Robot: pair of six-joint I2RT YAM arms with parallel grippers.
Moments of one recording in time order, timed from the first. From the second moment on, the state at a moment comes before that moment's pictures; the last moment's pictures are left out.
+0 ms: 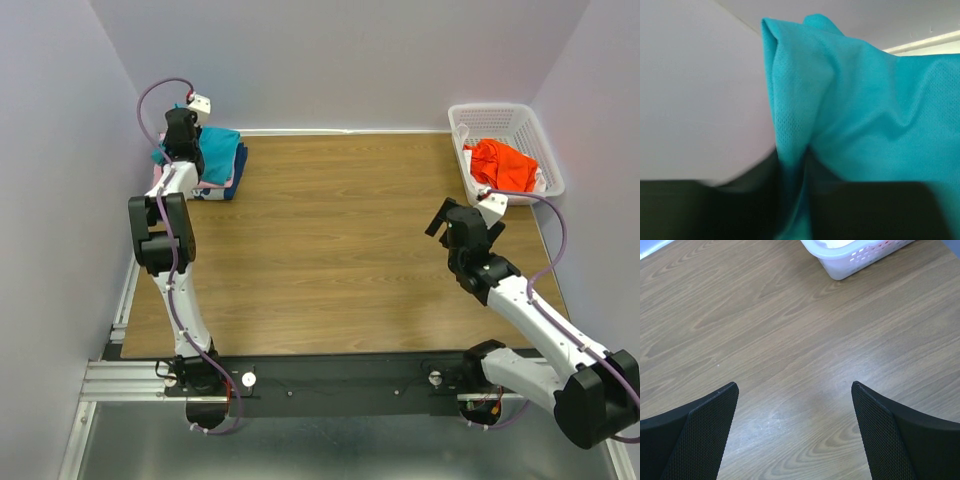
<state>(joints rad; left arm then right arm) 0.12 2.17 1.69 0.21 -0.28 0.56 0.38 1.00 0.65 -0.17 0.66 0.54</state>
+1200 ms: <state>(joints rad) -0.29 1.15 1.02 0.29 -0.13 -0.22 0.38 0.88 0.58 -0.18 0.47 0.62</state>
